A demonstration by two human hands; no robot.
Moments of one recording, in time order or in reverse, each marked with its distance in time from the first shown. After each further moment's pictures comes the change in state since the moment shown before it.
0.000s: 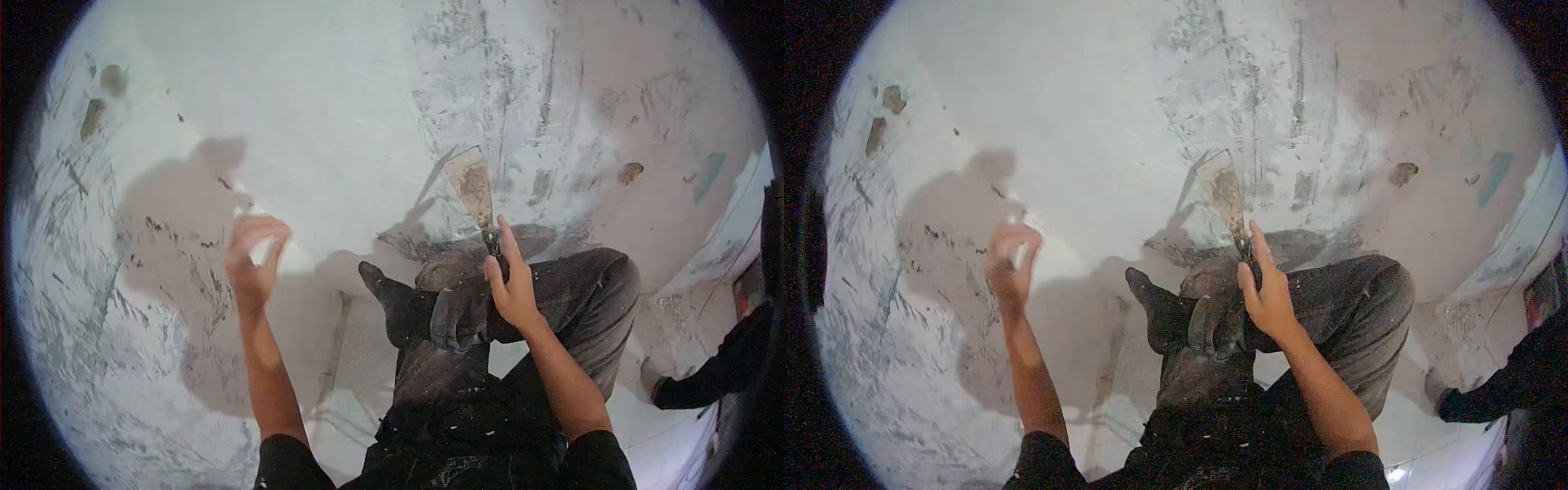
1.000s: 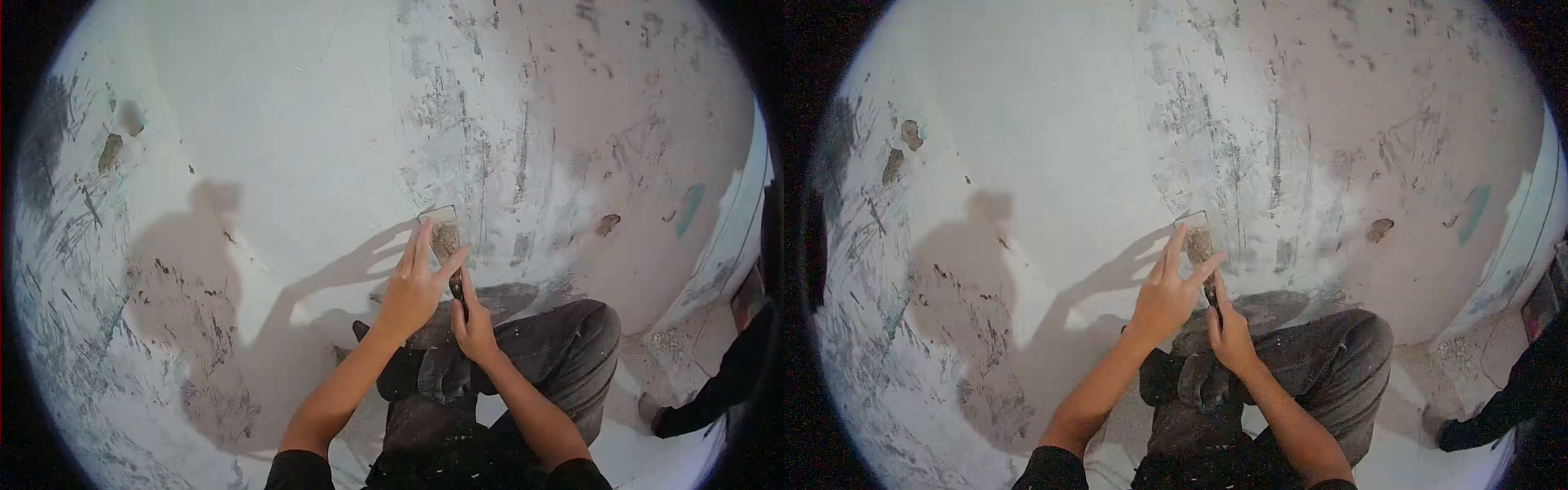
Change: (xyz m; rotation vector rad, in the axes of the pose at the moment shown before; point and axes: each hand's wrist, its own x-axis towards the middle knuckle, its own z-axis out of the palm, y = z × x) left_hand 0.033 0.092 0.192 0.227 -0.166 0.326; right_hand 0.035 0.014 0.032 -0.028 0.082 -0.135
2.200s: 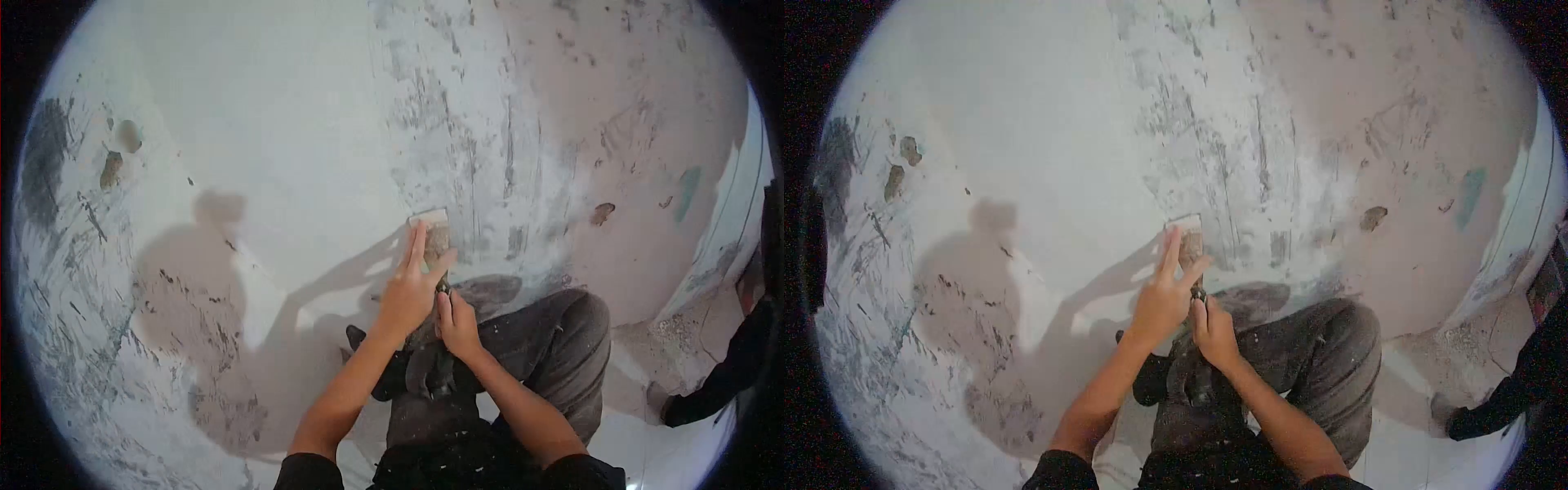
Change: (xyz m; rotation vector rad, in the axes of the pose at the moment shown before) left_hand -0.011 0.003 0.002 -0.110 -0.111 -0.094; right_hand -0.006 0.005 0.027 0.168 0.044 0.225
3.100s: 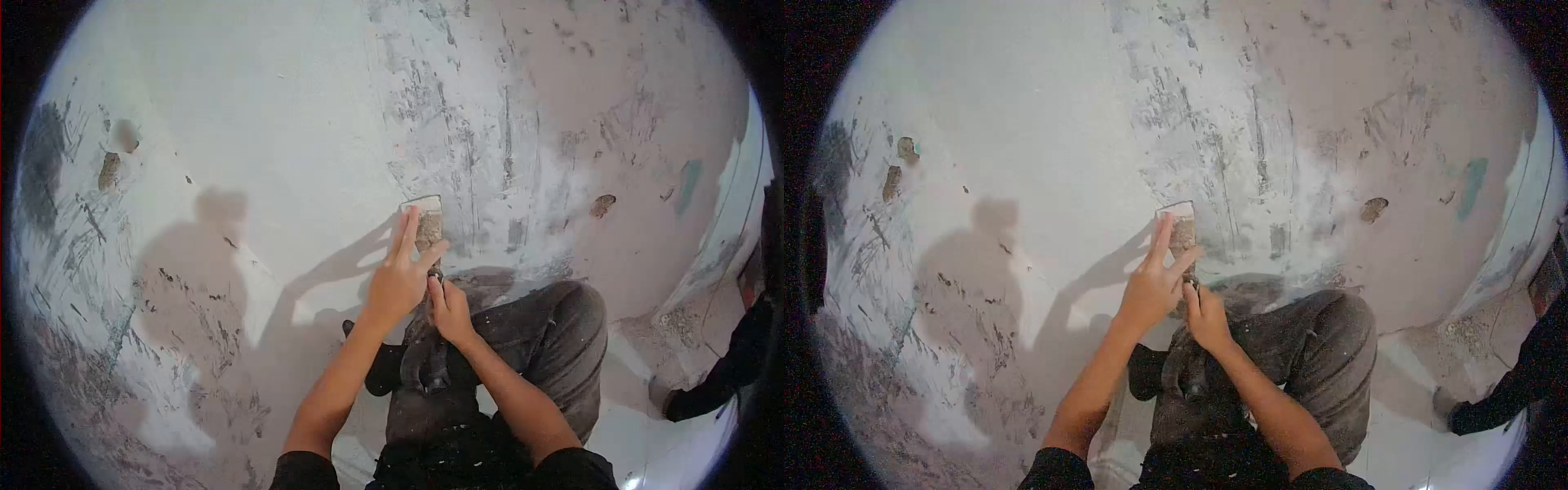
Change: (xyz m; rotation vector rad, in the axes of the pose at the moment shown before) left_hand 0.008 -0.008 -0.020 -0.035 -0.065 0.021; right_hand 0.017 0.001 0.014 0.113 -0.001 -0.016
